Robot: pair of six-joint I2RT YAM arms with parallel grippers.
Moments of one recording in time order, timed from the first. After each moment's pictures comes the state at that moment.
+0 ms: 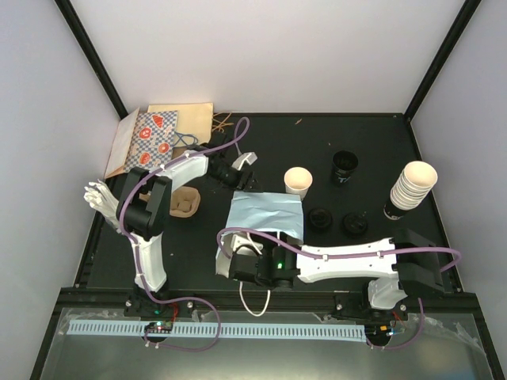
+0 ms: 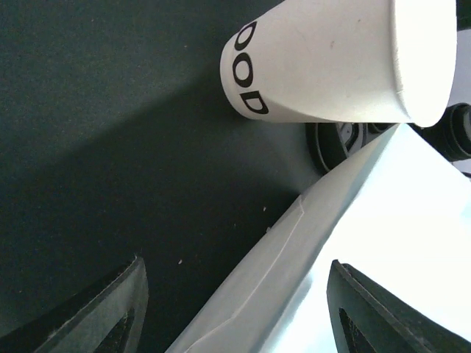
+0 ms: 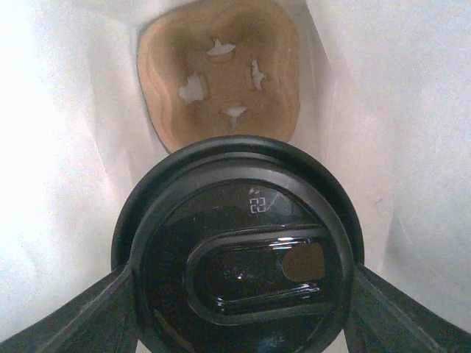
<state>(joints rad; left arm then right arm) -0.39 1.97 1.40 -0.64 0.79 -0.08 1.48 1.55 1.10 -0.82 0.88 -0.03</state>
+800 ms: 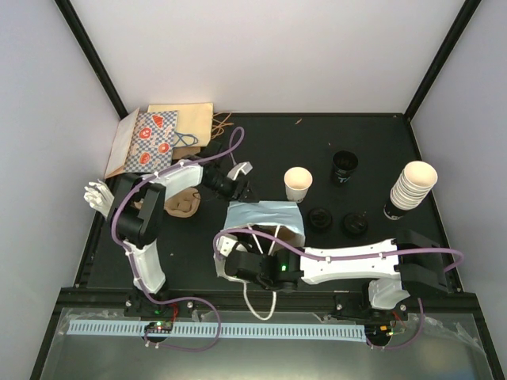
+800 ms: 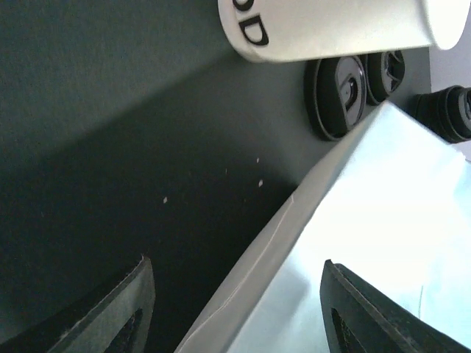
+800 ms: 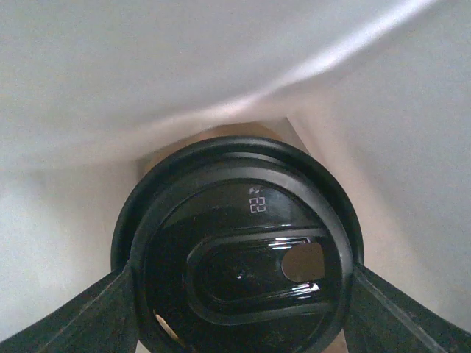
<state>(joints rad) -0.39 1.88 1.25 -0.60 0.82 -0.12 1.48 1.52 1.03 -0.43 0.80 -0.19</state>
